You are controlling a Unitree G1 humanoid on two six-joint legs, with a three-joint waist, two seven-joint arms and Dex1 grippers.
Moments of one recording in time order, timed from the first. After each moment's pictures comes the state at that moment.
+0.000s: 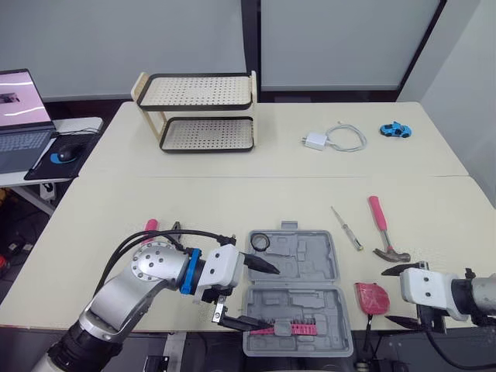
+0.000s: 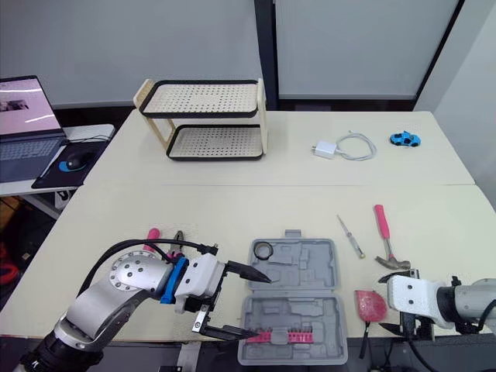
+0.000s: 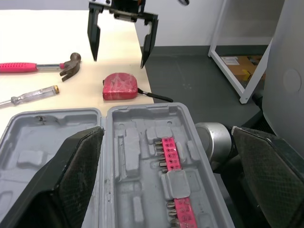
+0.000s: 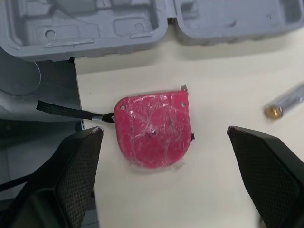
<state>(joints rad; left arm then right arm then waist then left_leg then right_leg) -0.14 0.74 -0.28 -0.51 -0.44 0.32 -1.24 0.33 -1.16 -0.05 -0.29 0.12 -0.05 1.02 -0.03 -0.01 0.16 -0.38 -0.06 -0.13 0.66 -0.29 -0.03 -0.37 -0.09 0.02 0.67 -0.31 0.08</state>
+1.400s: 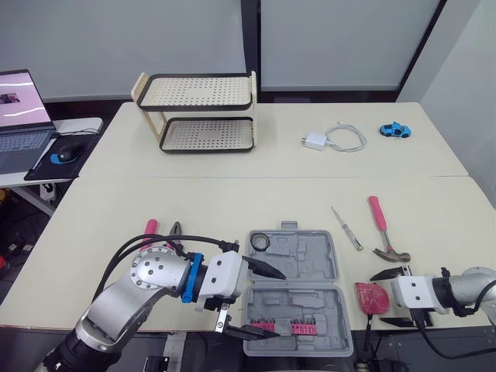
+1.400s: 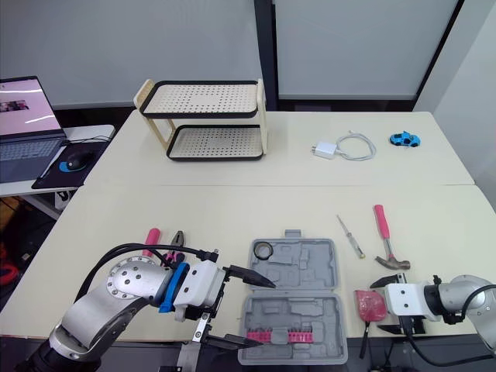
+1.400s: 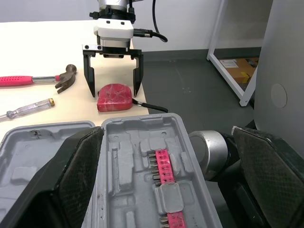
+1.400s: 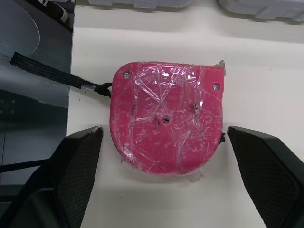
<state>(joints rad) -0.12 0.74 -0.28 -0.58 -0.45 0.34 -1.21 0.06 -1.02 0.14 0.16 -0.02 -0.39 1.16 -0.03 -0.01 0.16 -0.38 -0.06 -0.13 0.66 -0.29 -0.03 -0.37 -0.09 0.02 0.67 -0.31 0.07</state>
